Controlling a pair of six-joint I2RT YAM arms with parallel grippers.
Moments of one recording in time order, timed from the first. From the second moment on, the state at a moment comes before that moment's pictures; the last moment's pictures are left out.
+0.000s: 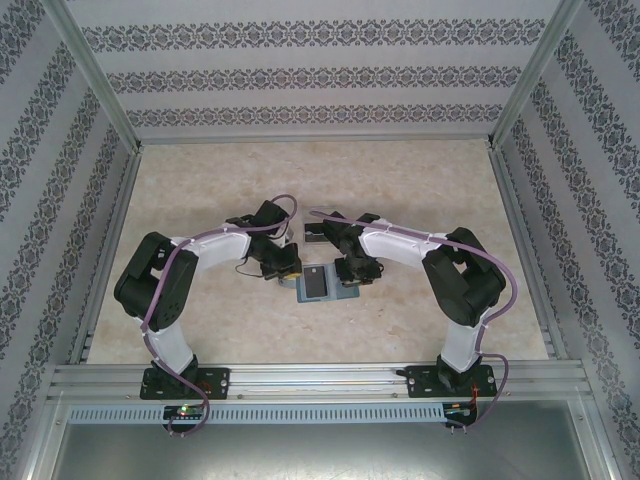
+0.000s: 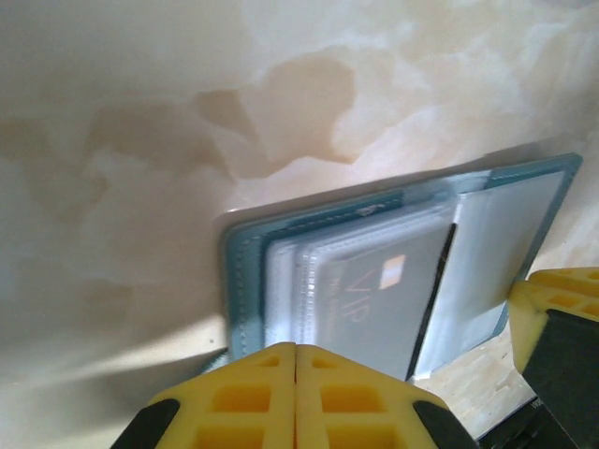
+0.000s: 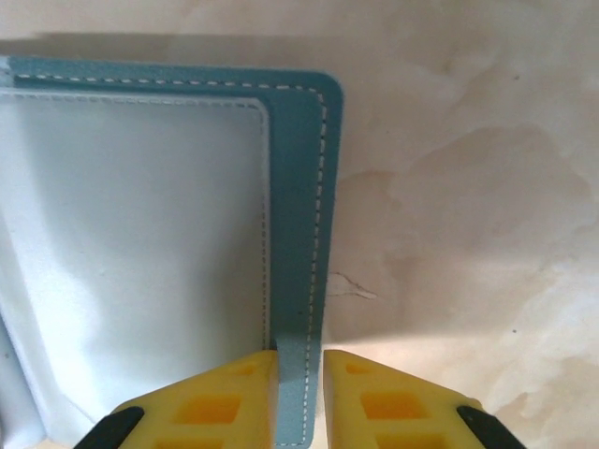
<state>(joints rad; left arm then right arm) -0.49 1.77 1.04 -0.50 0.48 -0.72 0.70 1.84 1.19 -0.93 0.02 0.60</state>
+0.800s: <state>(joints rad) -0.58 1.80 1.13 -0.55 0.47 -0.72 0.67 1.74 1.19 -0.94 -0.01 0.59</state>
